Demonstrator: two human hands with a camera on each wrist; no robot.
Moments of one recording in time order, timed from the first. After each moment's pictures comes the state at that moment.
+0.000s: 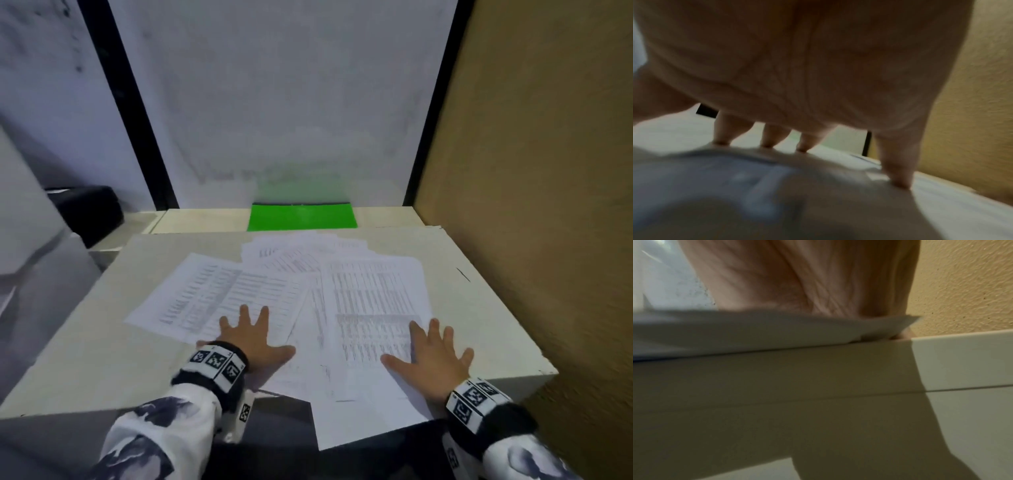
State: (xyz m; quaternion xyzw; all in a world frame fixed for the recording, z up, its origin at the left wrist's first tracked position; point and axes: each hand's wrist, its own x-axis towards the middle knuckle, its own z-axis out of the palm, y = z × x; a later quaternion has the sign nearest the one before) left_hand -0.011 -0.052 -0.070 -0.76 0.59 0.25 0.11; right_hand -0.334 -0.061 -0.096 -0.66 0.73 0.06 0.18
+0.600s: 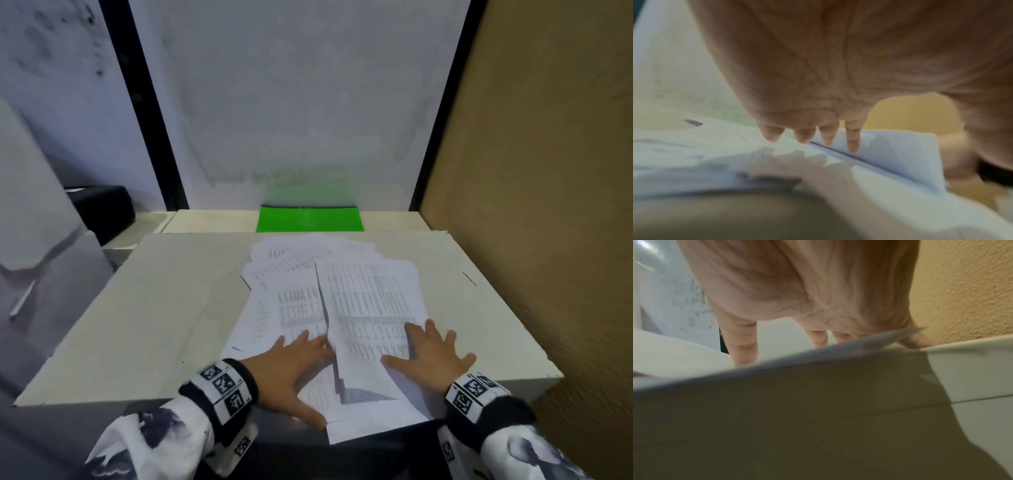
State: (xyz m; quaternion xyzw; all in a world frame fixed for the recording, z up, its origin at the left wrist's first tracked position) left_hand -0.033 -0.006 -0.053 -0.48 0.82 0.29 0.07; right_hand -0.320 -0.066 -0.091 -0.65 0.73 0.06 0.19
